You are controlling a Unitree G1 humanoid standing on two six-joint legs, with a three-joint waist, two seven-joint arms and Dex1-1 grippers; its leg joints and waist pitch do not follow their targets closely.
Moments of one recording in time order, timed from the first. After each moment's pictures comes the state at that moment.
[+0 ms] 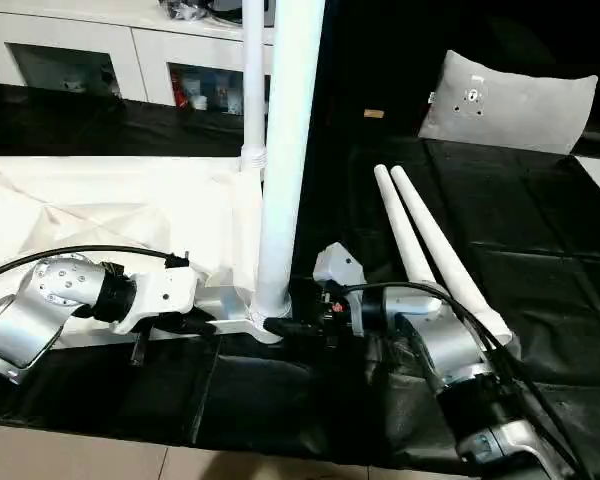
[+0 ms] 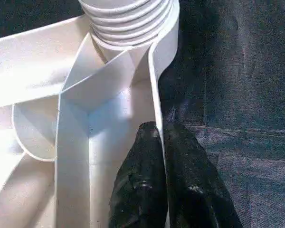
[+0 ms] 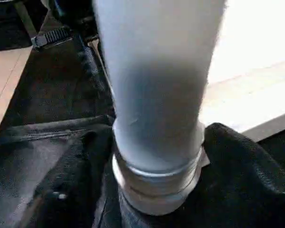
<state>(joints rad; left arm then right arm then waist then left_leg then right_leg) -0.48 0.67 -0.43 0.14 0.07 0.15 -1.23 -0.44 -0.37 0.26 0.37 0.22 0.10 1.15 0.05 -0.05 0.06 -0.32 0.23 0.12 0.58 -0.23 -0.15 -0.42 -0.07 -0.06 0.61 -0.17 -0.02</state>
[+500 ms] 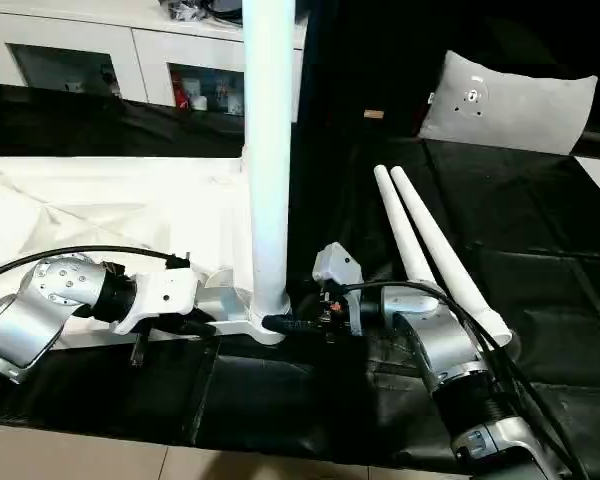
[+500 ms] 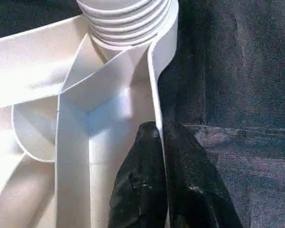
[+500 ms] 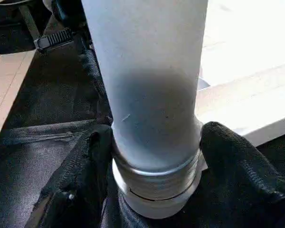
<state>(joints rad) -0.48 0.67 -0.43 0.14 0.08 0.15 -1.24 -0.44 -0.36 0.25 0.40 0.22 0.08 1.17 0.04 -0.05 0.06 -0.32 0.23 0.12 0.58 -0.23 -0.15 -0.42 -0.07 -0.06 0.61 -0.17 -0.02</state>
